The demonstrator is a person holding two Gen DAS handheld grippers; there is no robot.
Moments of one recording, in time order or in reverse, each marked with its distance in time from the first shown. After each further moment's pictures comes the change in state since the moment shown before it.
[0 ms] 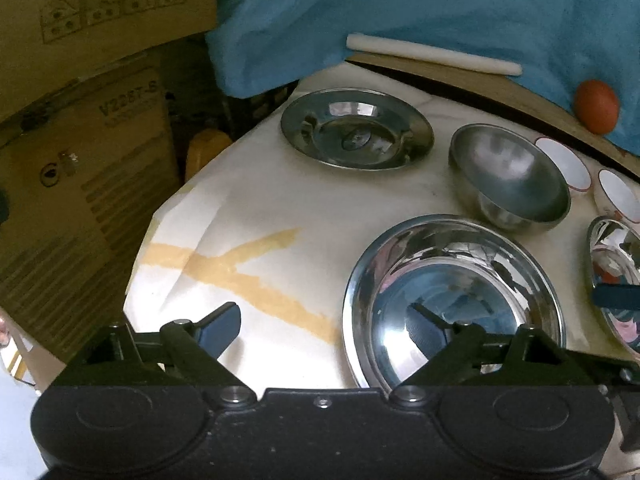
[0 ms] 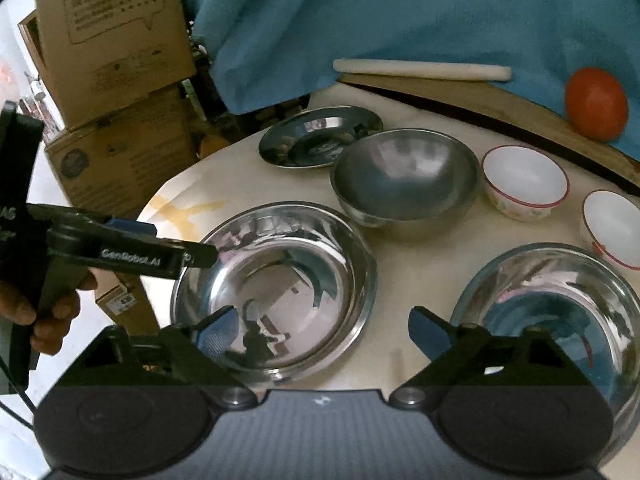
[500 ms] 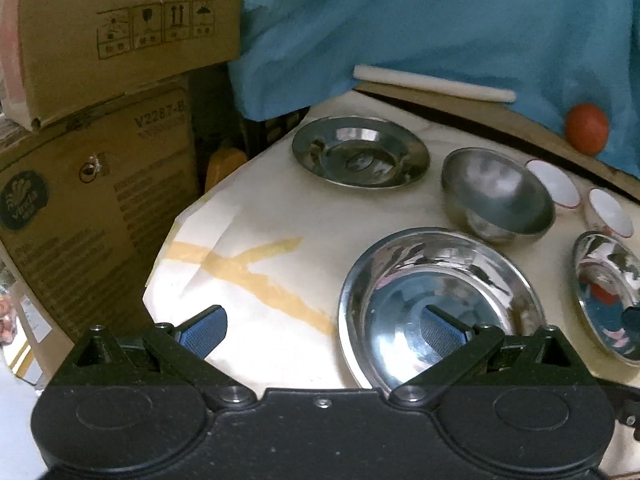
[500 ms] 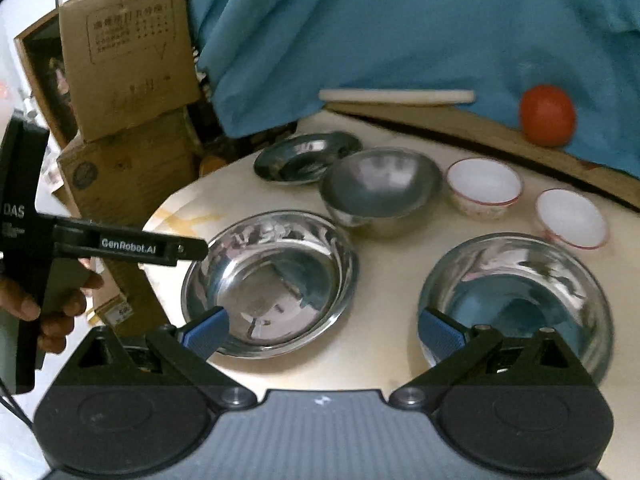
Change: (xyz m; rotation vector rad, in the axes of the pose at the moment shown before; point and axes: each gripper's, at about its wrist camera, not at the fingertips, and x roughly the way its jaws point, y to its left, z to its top) left arm -0.028 -0.008 -0.017 -0.032 -0.083 0.053; right arm -0.041 0.007 -0.027 0.005 -0.087 -0.042
